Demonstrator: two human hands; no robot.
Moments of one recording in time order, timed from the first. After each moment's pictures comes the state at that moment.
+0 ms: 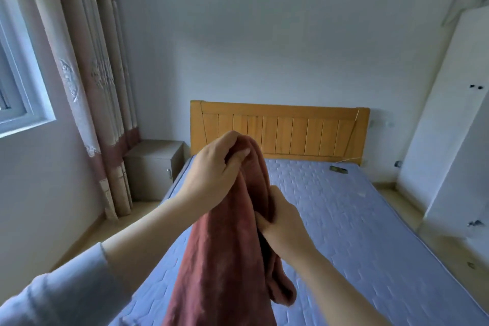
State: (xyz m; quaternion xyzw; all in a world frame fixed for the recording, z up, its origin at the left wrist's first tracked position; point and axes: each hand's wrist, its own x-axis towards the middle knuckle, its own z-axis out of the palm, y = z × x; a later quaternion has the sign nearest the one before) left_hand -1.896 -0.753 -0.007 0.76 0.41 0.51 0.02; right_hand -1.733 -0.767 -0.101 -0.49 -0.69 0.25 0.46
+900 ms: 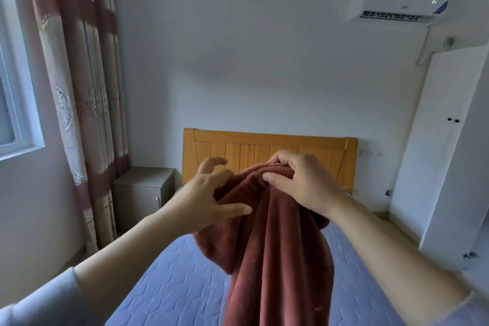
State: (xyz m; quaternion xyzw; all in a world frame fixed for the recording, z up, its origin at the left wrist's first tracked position) left_hand -1.916 -0.724 0.008 0.82 0.45 0.34 0.05; right_hand -1.678 -0.738 0.047 -0.41 -0.82 0.02 0.40
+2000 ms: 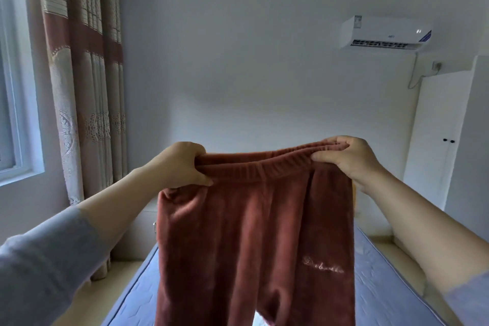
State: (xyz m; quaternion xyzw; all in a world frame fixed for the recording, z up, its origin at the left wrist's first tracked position) left_hand -1.940 -0.689 0.114 0.79 0.55 0.27 -0.04; right_hand -1.598 -0.711 0.119 -0.52 -0.58 0.19 0.60
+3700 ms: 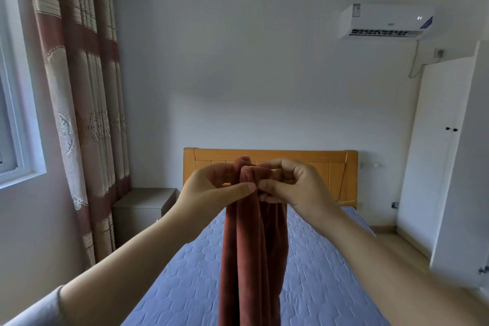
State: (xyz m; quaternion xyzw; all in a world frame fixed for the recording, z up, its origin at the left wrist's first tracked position) left_hand -1.862 -0.761 0.069 0.64 0.33 0.54 0.42; right_hand -1.673 -0.765 0.072 -0.34 -0.68 0.34 0.55
